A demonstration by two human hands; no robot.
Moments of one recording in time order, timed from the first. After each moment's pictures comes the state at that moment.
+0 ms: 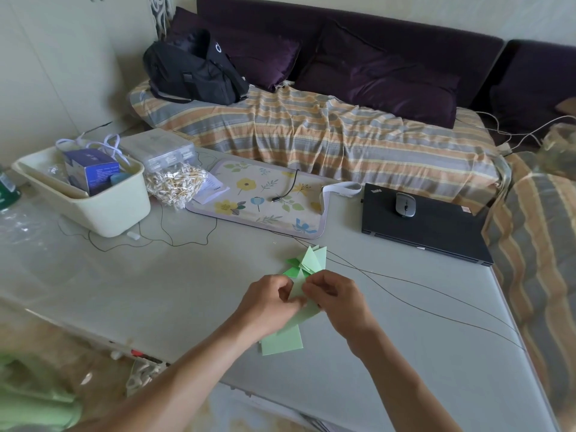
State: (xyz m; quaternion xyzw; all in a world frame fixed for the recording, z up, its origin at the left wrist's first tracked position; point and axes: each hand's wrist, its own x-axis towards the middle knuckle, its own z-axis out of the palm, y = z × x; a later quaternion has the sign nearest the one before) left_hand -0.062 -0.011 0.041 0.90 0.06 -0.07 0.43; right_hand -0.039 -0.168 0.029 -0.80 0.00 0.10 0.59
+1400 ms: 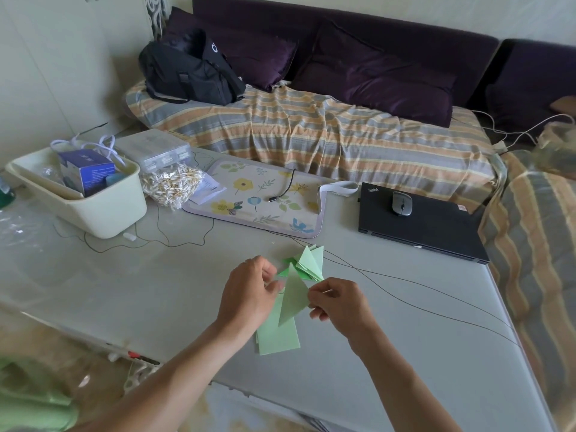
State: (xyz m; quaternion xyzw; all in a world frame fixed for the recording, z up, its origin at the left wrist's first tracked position) left_hand -0.053 0.004 0.035 0.92 0.10 0.07 0.38; right_hand -0.039 -0.179 0.026 -0.82 0.09 0.14 0.55
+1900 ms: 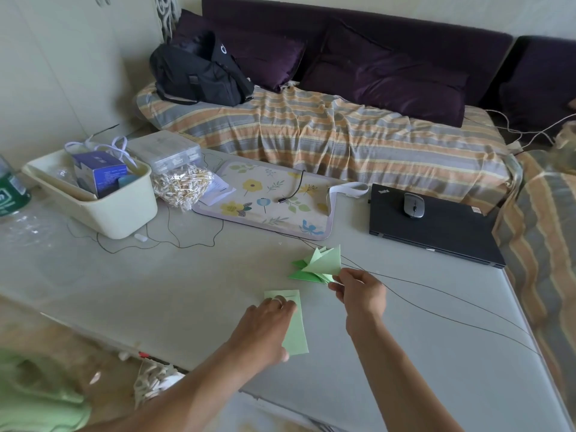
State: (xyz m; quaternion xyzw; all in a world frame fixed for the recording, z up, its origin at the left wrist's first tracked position) left_hand -0.075 0.003 0.003 0.98 -0.12 -0.16 0.06; right_hand -0.004 -0.165 0.004 -0.68 0.31 -0.03 0.67
